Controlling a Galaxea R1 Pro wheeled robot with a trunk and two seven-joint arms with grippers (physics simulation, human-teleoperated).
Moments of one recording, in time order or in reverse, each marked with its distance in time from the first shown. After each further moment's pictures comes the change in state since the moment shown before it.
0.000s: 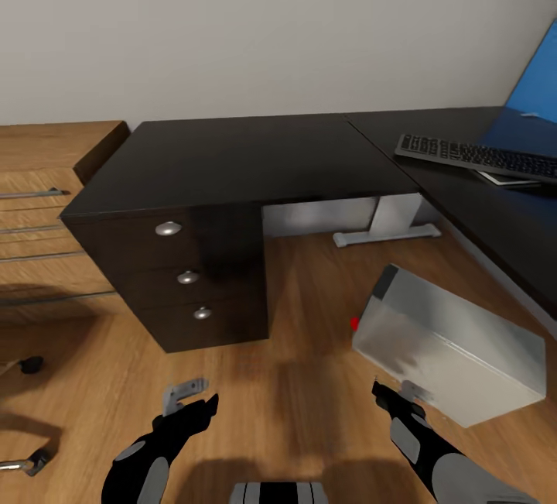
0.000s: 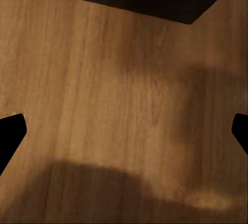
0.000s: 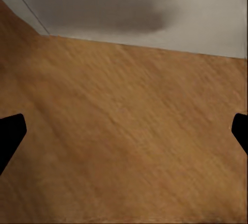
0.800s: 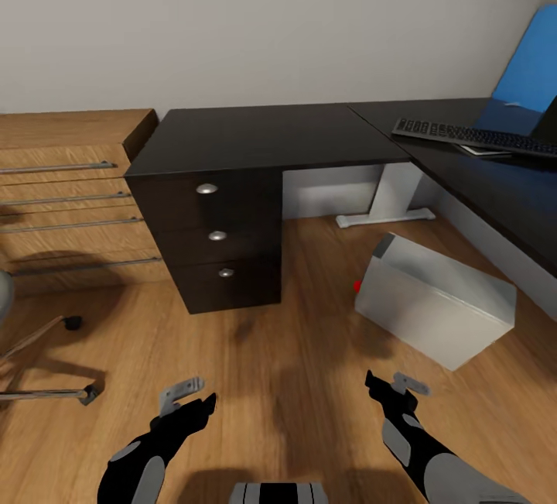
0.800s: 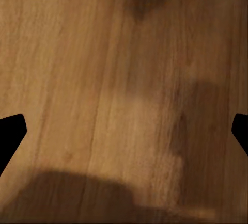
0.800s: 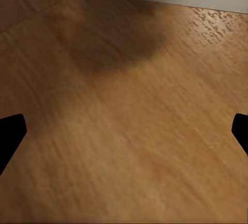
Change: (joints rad) left arm 0.000 0.004 0.019 0.000 0.040 -0.002 0.000; right arm 0.000 0.031 0.007 0.000 0.077 -0.142 0.009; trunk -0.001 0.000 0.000
